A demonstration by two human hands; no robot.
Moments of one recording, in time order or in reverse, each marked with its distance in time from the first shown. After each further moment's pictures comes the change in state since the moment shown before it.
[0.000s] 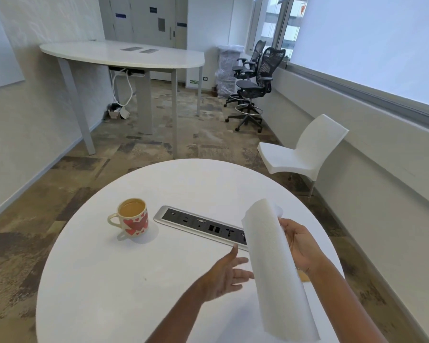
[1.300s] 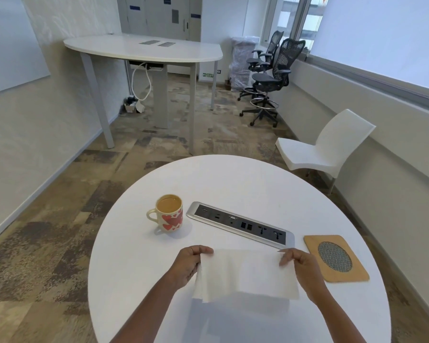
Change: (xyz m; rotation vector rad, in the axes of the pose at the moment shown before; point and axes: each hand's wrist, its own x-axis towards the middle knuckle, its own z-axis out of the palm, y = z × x) left_hand -0.079 -0.011 -0.135 -0.108 0.502 0.181; right_hand 0.007 0.097 0.046 -0.706 0.268 -0.288
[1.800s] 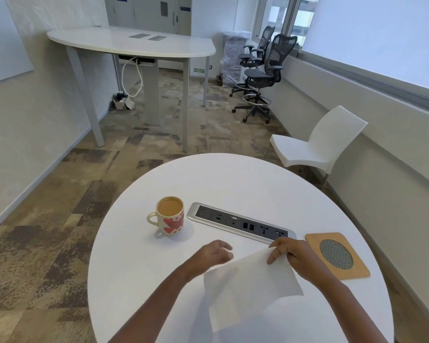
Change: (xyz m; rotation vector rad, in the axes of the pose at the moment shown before) left_hand 0.004 0.027 0.004 0.516 -0.357 0.106; right_hand 0.004 -0.052 0.015 -0.514 -0.288 -0.298
